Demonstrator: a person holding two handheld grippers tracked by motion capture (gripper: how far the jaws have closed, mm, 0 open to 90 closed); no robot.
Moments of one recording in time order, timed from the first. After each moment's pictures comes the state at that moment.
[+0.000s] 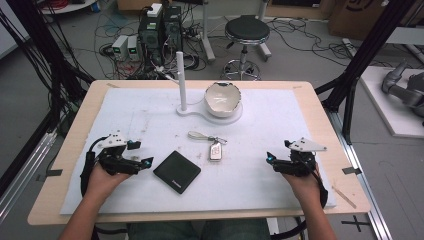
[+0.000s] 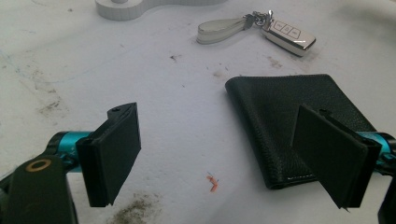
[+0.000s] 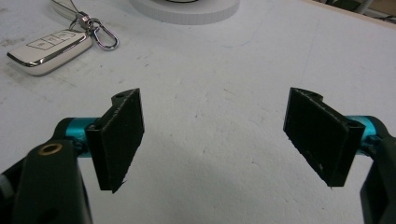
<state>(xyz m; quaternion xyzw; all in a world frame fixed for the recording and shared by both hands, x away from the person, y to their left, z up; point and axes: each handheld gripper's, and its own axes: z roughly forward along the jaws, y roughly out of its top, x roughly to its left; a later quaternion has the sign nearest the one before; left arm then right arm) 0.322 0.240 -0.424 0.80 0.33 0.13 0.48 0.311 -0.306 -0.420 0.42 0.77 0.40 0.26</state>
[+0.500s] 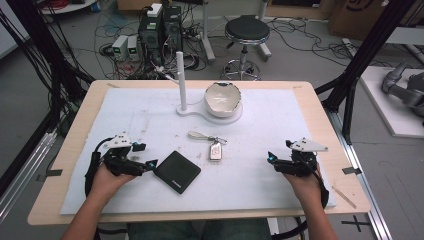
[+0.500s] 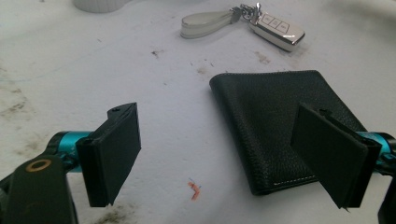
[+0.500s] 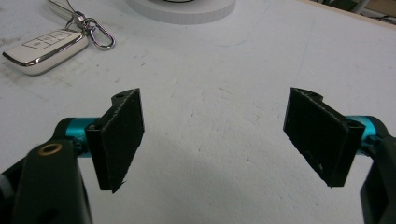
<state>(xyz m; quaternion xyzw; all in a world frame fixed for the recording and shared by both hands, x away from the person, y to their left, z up) 0.324 0.228 -0.428 0.81 0.33 0.10 0.48 0.311 -0.308 -0.419 0.42 0.77 0.39 0.27</state>
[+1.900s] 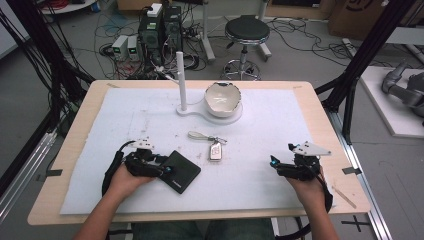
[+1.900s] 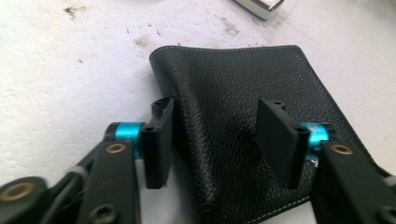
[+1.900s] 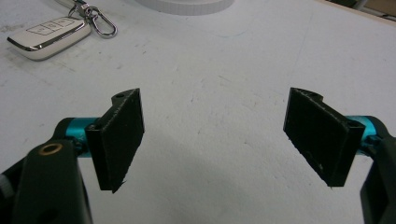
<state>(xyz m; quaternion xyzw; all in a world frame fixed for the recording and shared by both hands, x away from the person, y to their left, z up) 0.334 0.184 -0.449 0.84 0.33 0.02 0.44 0.300 -0.314 -0.420 0.42 0.78 0.39 0.27</state>
